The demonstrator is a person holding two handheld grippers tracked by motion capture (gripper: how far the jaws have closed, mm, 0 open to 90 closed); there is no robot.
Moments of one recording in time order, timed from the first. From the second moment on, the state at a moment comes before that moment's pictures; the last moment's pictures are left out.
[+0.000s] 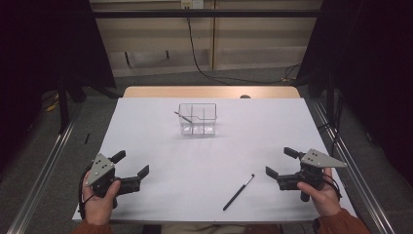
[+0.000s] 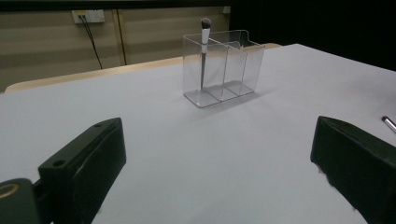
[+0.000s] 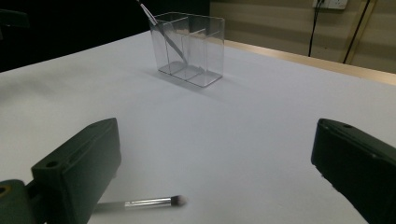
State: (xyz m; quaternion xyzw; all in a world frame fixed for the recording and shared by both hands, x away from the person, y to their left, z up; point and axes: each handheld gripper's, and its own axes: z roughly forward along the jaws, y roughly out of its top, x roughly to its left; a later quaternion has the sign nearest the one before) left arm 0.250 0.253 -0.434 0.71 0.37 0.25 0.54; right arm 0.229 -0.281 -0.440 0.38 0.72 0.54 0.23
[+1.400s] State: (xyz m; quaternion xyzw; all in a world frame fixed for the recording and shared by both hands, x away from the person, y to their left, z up) left arm 0.249 0.255 -0.434 0.72 0.37 0.24 0.54; right arm 0.300 -0.220 -0.411 0.27 0.85 0.45 0.10
